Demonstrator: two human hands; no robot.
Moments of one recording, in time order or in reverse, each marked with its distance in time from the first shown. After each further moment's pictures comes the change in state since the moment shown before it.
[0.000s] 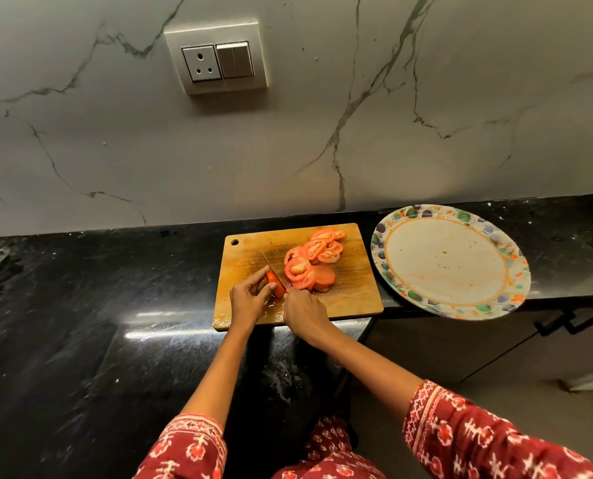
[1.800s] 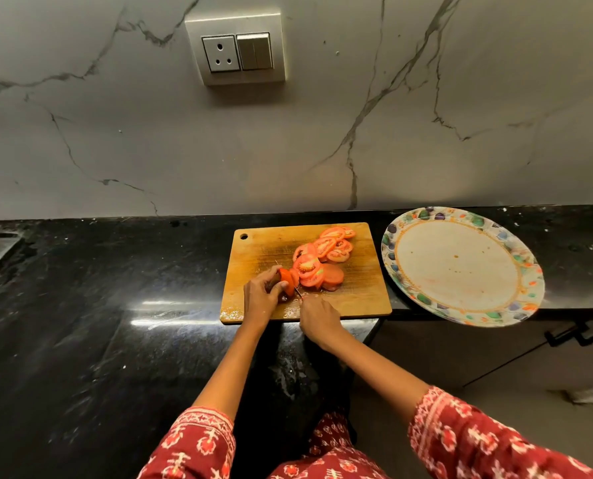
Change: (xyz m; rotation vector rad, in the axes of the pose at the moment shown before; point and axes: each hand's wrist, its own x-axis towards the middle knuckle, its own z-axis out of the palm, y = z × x) left_hand -0.004 0.003 0.005 0.207 0.046 0.053; right_hand 0.007 0.020 0.024 -0.146 -0.065 -0.007
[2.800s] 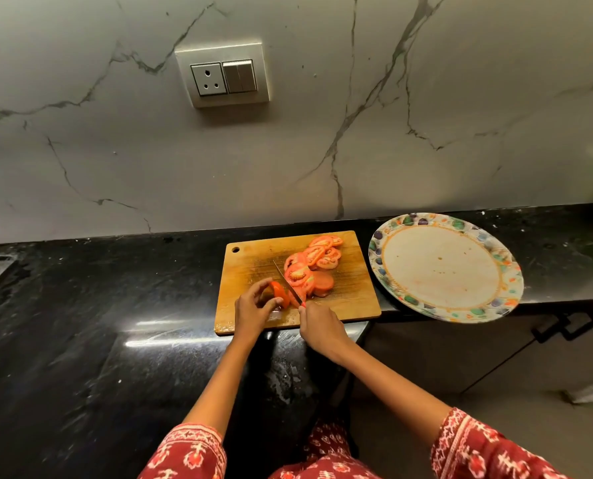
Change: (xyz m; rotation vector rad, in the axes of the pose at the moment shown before) left_hand -0.014 -0.007 -0.001 -0.113 -0.069 0.008; right_hand -0.033 0.015 -0.017 0.285 0.125 -0.028
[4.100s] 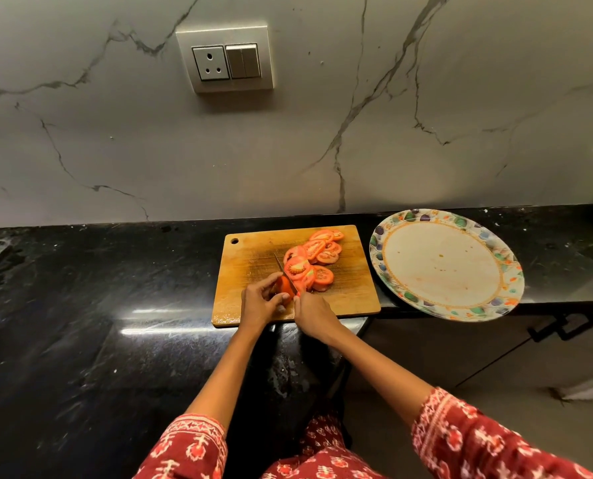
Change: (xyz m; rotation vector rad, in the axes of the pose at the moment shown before) left_hand 0.003 0.013 0.009 -0.045 -0.049 -0.044; right_hand 0.023 -0.004 0.005 0.029 -0.095 0.039
